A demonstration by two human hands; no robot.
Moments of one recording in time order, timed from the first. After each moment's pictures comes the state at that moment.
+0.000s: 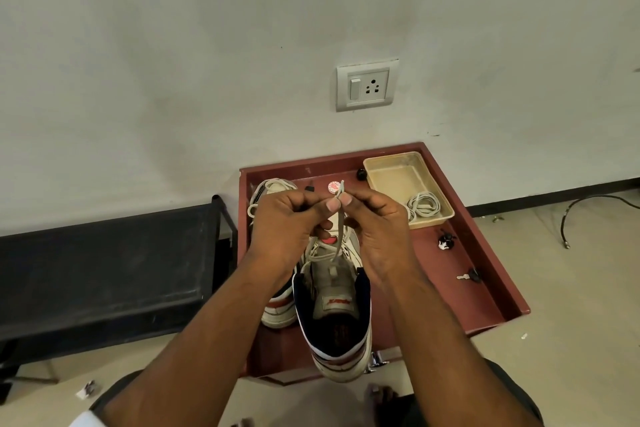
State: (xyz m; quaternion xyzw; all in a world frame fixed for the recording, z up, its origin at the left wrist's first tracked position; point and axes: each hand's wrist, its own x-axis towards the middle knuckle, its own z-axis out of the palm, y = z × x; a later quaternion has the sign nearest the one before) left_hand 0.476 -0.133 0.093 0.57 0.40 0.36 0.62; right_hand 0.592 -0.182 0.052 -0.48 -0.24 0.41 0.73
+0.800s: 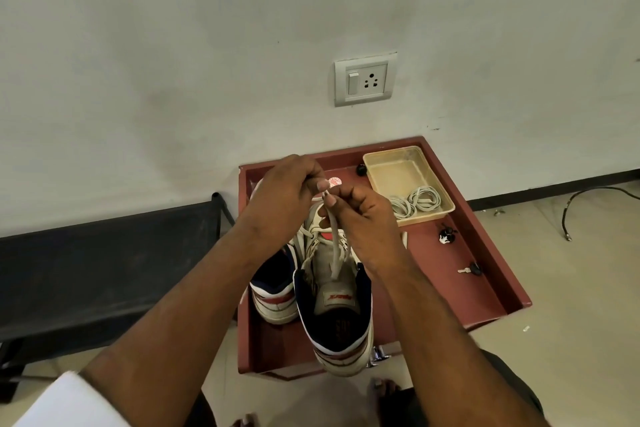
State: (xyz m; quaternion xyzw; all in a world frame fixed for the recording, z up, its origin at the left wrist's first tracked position) left_hand 0.476 -0.099 0.106 0.86 0.36 0.24 0.27; right_hand 0.586 -0.182 0.059 -0.55 -0.36 0.39 0.64
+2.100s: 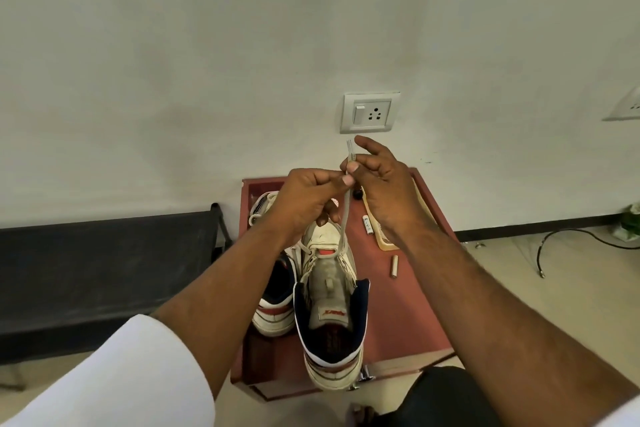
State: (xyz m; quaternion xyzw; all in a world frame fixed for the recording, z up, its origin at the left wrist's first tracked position) left_hand 0.499 -0.083 0.098 0.60 0.30 0.31 0.67; right_hand 0.623 -0.147 0.115 -0.61 -0.45 0.26 0.59
